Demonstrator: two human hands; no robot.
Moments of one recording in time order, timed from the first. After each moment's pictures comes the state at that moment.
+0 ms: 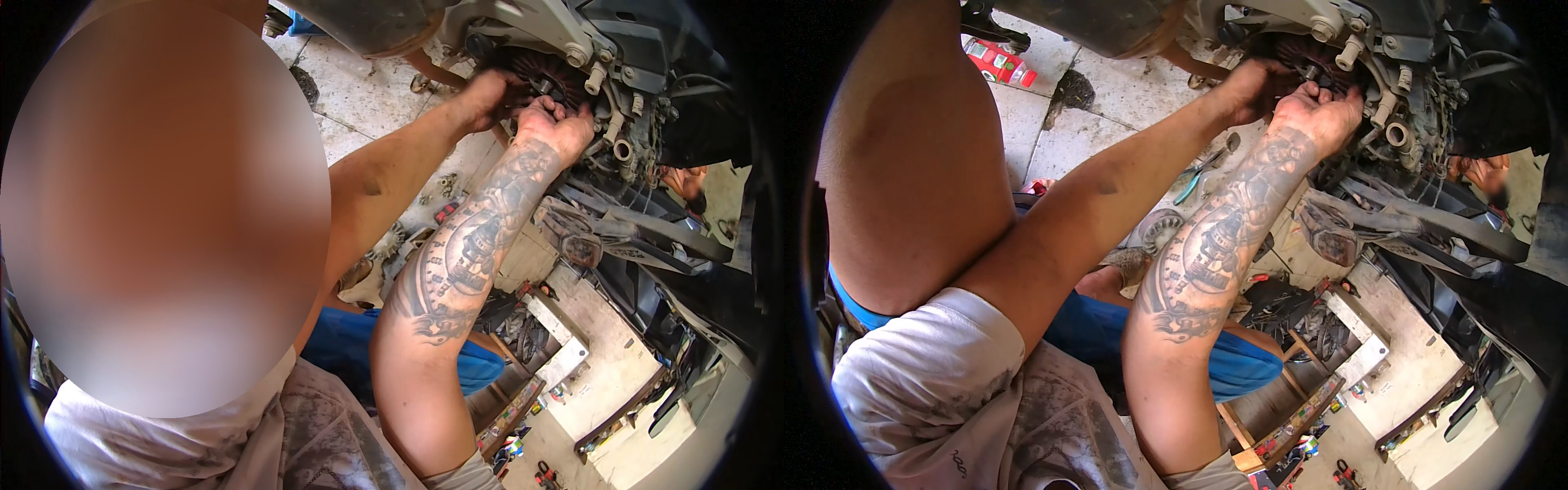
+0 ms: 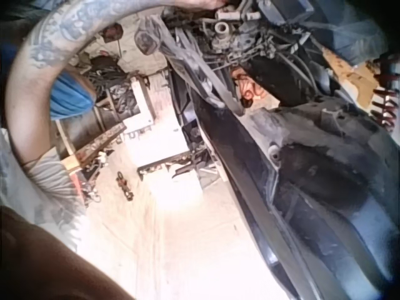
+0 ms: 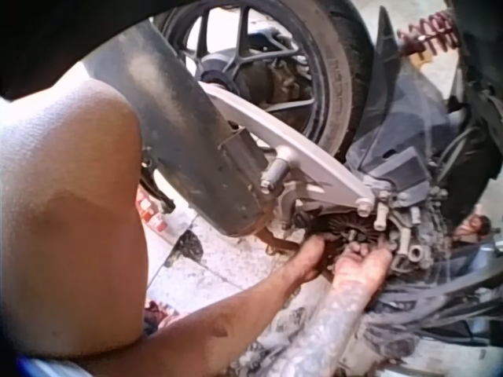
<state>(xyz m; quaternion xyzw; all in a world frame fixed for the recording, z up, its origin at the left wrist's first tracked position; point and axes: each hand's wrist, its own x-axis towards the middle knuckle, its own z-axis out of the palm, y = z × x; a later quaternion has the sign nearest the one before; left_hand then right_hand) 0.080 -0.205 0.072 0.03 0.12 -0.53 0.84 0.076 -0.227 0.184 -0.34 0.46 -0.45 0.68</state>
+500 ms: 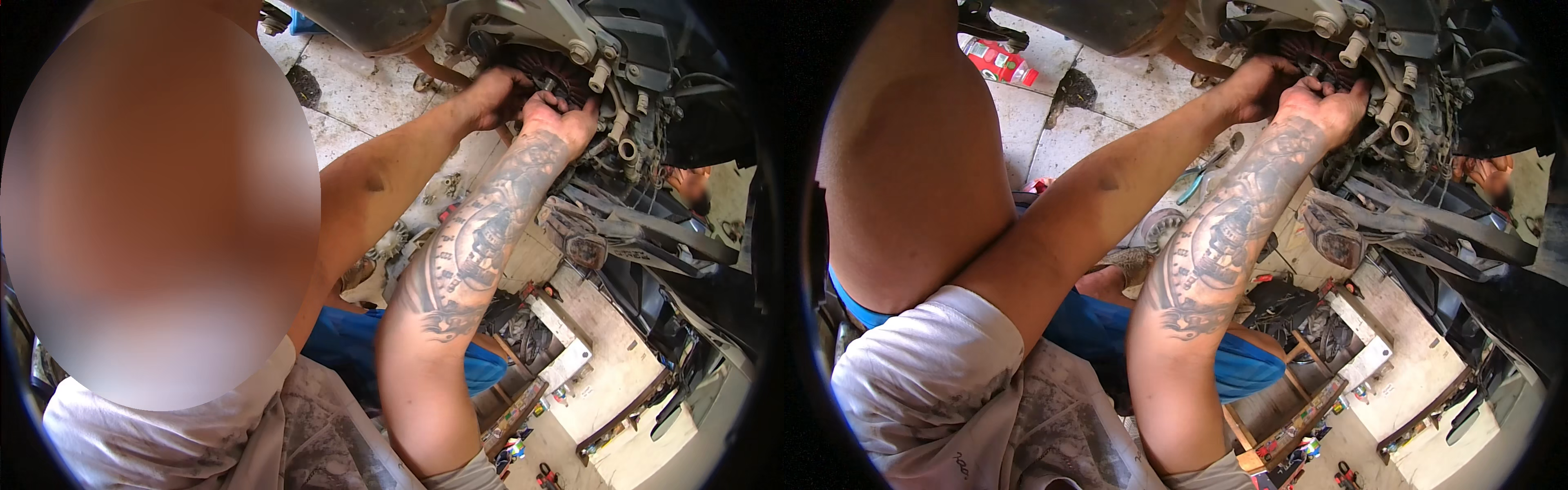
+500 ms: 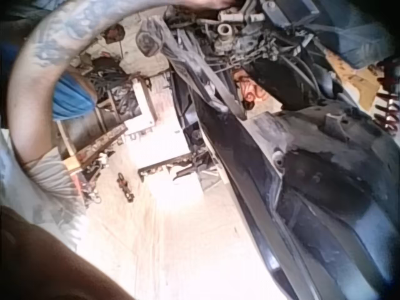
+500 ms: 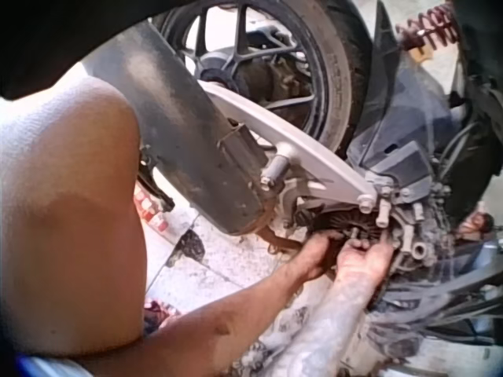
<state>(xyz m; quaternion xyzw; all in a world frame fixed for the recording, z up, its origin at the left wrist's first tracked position) 0.081 -0.215 0.073 -0.05 0.10 -0.54 0.83 0.076 -0.250 0.183 -0.29 0.49 -0.42 0.71</state>
